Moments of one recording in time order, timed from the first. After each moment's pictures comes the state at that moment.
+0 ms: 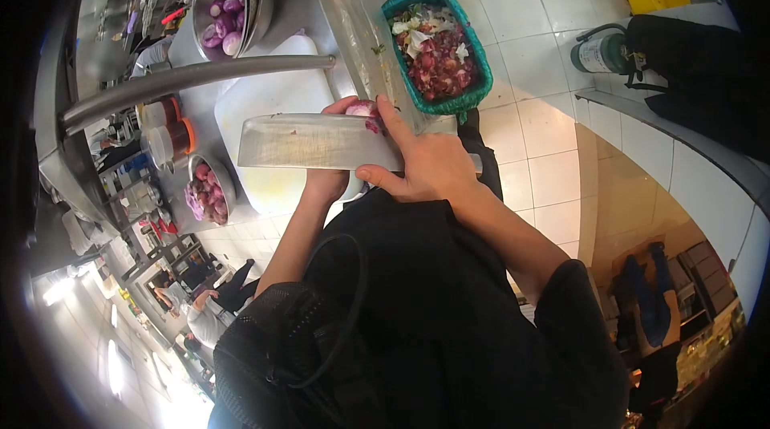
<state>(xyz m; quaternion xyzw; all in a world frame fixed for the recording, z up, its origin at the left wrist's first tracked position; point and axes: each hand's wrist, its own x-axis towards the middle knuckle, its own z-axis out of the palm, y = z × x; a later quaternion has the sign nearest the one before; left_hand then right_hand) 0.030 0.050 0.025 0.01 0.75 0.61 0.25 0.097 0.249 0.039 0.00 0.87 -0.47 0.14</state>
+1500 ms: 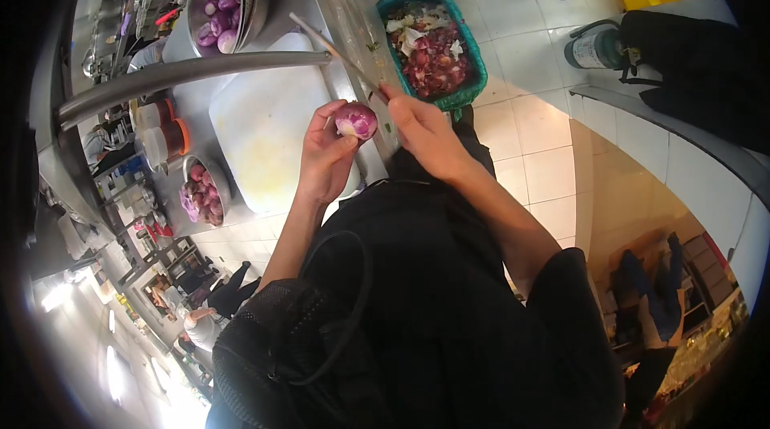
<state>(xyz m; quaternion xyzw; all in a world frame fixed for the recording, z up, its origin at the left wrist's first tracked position) 0.036 0.045 0.026 -0.05 0.54 0.79 0.30 0.088 0.245 0.001 0.13 0.50 -0.85 0.13</state>
